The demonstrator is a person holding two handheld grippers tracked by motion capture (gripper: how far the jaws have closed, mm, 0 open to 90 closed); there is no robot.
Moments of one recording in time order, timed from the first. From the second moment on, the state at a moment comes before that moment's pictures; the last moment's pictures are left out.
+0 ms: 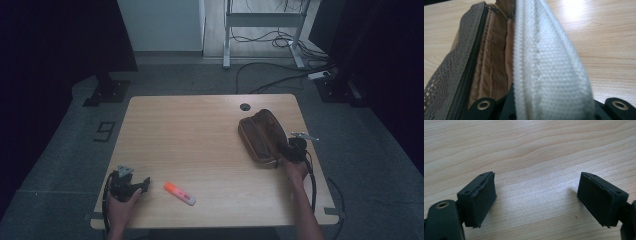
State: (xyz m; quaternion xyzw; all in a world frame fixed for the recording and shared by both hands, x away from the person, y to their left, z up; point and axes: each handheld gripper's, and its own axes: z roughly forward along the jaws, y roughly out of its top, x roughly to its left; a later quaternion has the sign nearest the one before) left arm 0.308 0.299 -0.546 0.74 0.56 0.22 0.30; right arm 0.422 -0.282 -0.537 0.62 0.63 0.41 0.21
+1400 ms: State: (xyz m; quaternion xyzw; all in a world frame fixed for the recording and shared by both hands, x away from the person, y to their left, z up) left arm 0.309 0.299 -0.546 0.74 0.56 0.22 0.30; right arm 0.395 -0.279 -0.499 0.54 0.64 0.51 0.19
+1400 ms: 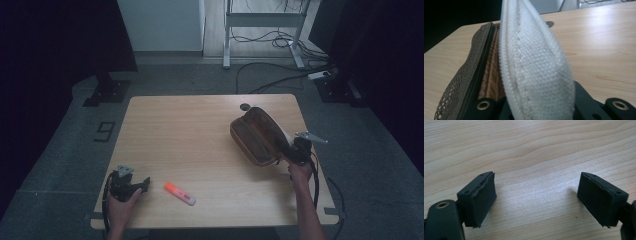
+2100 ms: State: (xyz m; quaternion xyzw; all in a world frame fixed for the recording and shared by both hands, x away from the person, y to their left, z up) left arm 0.309 0.299 -0.546 0.74 0.56 0.22 0.30; right arm 0.391 -0.245 -0.496 0.49 0.69 0.51 0.17
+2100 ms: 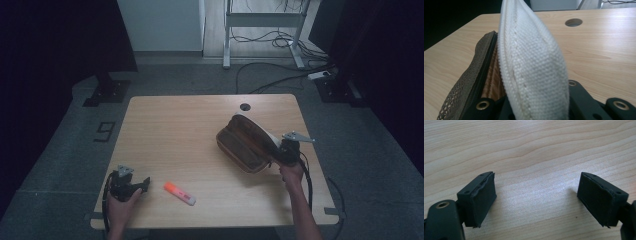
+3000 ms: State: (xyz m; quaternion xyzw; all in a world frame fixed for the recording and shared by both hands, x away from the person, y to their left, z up) left arm 0.309 0.299 -0.546 0.74 0.56 0.22 0.30; right arm 0.388 -0.207 -0.501 0.43 0.73 0.51 0.15
